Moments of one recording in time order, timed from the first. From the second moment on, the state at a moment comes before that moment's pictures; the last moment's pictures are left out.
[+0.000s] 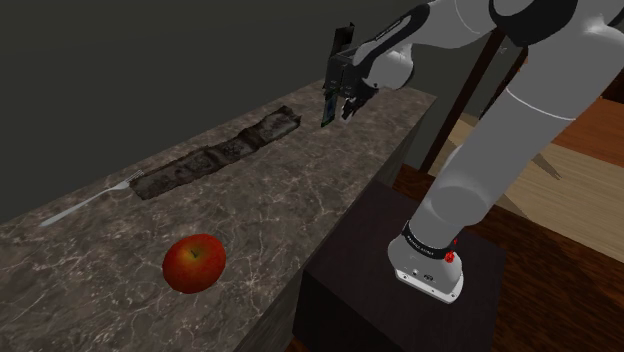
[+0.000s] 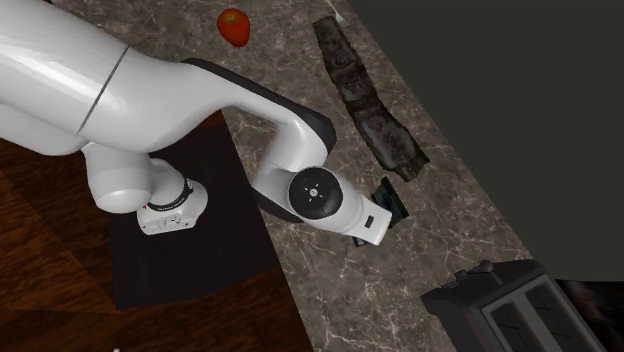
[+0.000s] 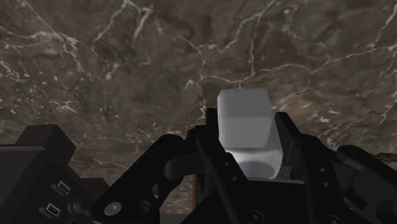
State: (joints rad) arm 0.02 -0.10 -0.63 -2.47 0.30 2.66 -0.78
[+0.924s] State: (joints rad) arm -0.04 -0.24 -0.57 -2.40 0.11 2.48 -0.61
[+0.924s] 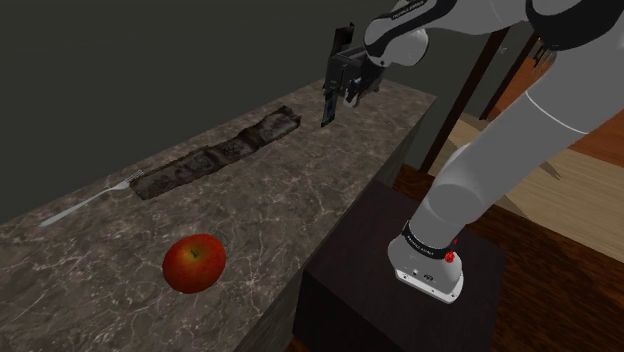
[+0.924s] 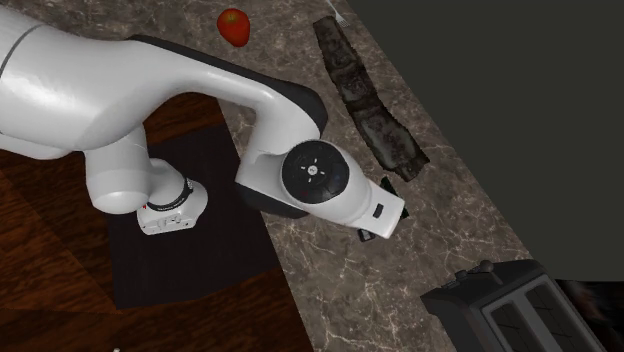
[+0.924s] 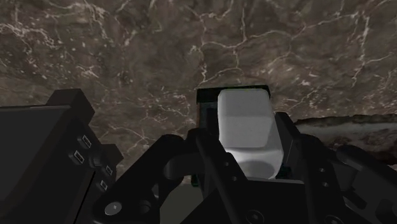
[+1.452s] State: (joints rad) arm -0.06 -0.29 -0.55 -2.33 0.06 2.37 -0.56
